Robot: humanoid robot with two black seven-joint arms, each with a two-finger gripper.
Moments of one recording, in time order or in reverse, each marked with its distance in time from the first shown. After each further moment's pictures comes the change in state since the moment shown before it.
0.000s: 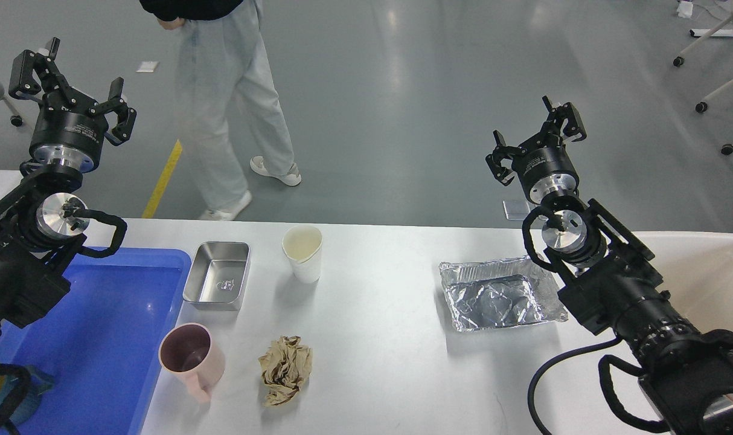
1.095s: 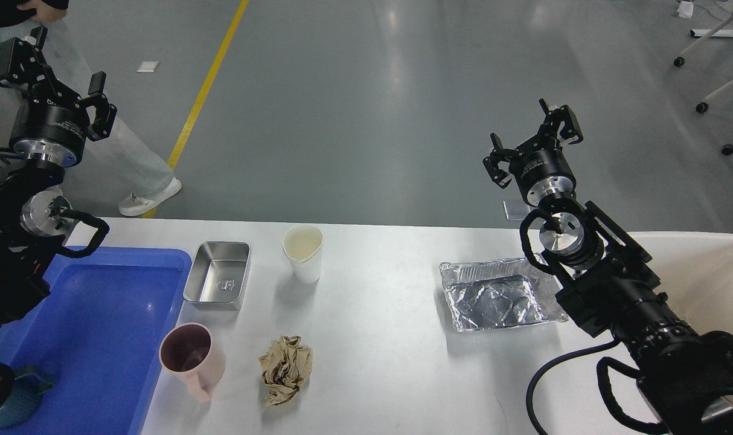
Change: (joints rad) left arm -0.003 0.041 -0.012 -0.003 0.187 0.050 -0.024; right arm -0.006 0.006 -0.003 0.000 -0.001 0.002 0.000
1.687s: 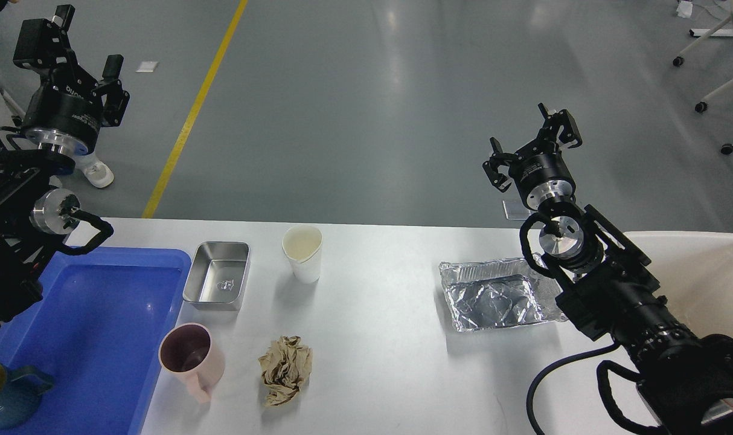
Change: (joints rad) left arm 0.006 0.073 0.072 -0.201 0.171 0.101 -0.059; right arm -0.012 0.001 -0.001 0.003 -0.005 0.001 0.000
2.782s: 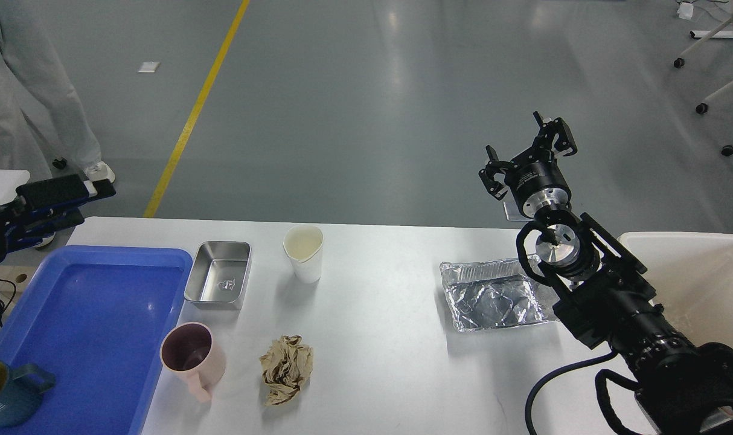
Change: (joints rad) left arm 0.036 0.890 0.490 -0.807 0.478 -0.198 0.360; right arm -0.029 0.008 -0.002 0.022 -0.008 -0.007 0.000
